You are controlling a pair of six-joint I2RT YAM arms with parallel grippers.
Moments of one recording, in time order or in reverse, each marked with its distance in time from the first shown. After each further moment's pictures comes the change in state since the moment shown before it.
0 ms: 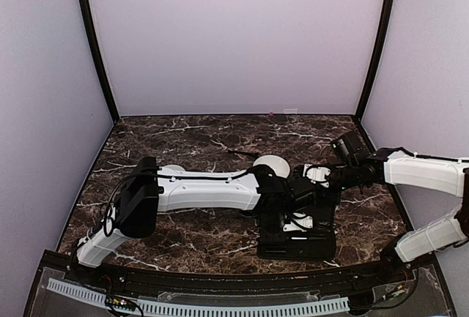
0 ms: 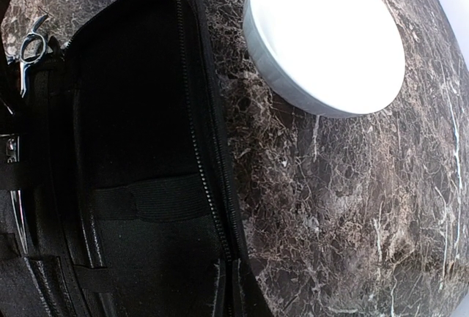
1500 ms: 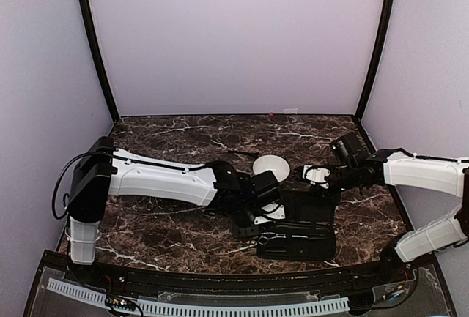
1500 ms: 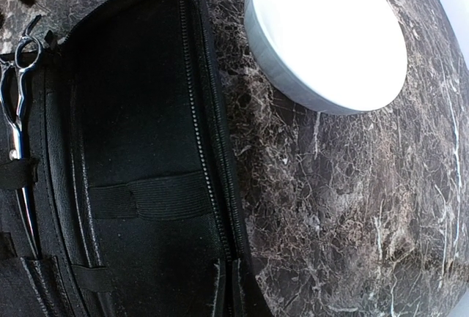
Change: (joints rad) left arm 0.042 -0.360 -0.524 0.258 -0.115 -0.108; right arm 0.007 0.000 -0.009 0.008 0.017 0.000
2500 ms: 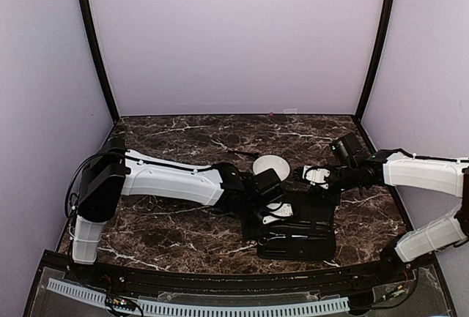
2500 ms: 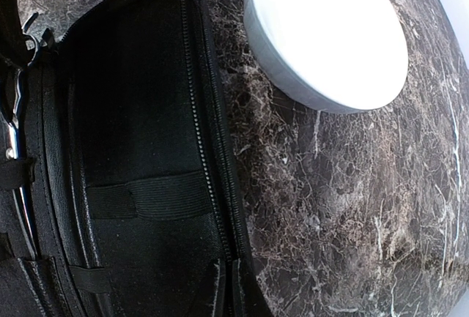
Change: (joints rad) left arm 0.032 0.062 0.001 0.134 0.194 -0.019; right arm 0.001 0.002 -0.006 0.010 0.005 -0.001
